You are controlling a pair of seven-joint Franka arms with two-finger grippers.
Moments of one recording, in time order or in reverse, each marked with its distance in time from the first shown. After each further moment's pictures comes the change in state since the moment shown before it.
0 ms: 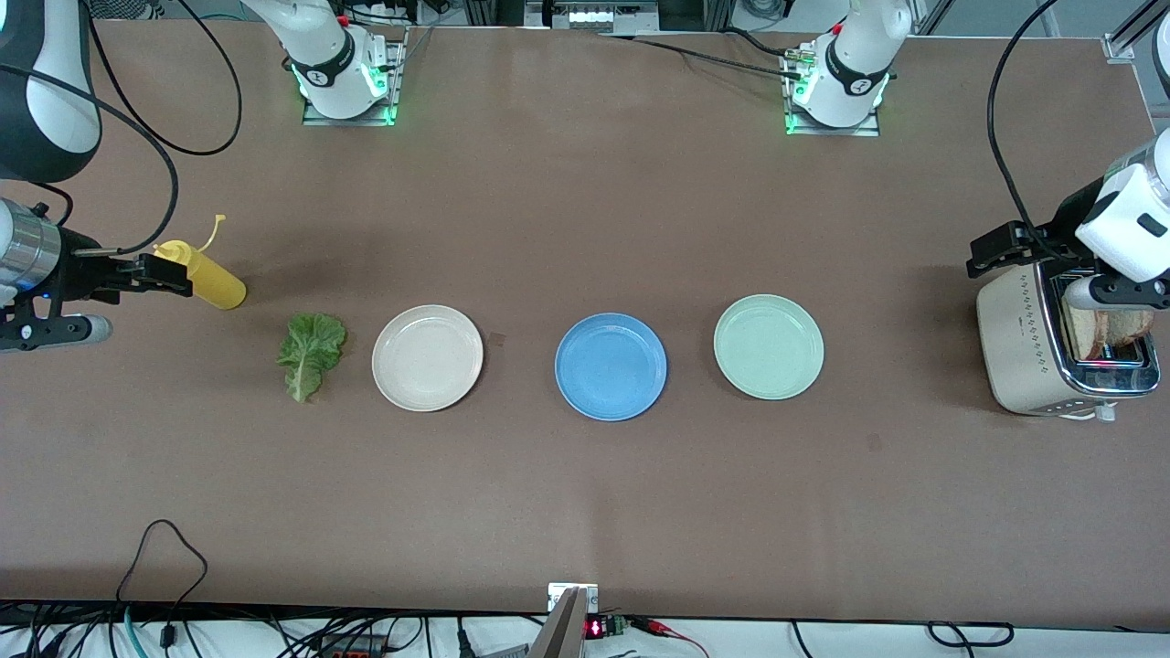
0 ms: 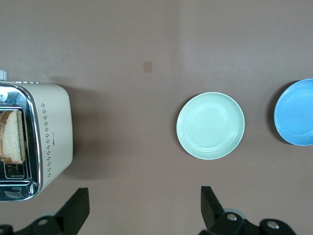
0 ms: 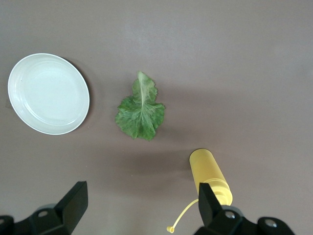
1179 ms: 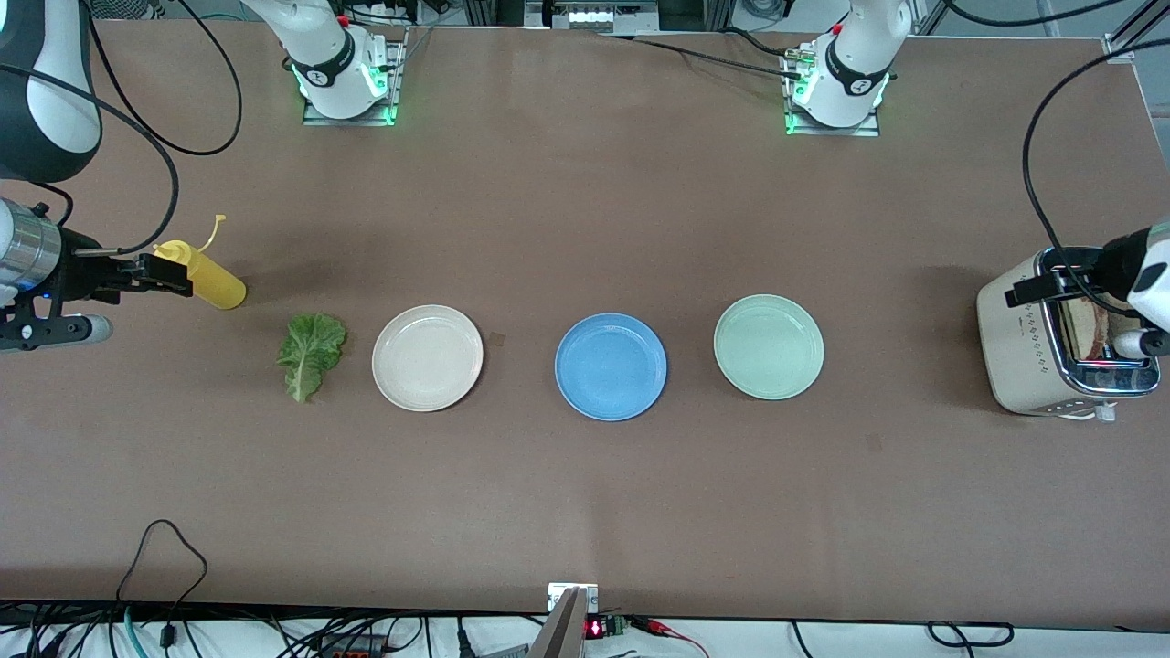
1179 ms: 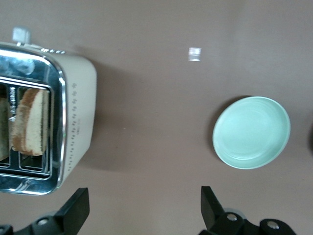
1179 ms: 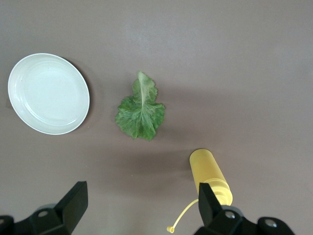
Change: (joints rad) left arm 0.156 0.133 0.021 -0.012 0.000 0.019 0.004; right arm 0.001 0.000 0.000 0.000 0.000 0.000 0.000
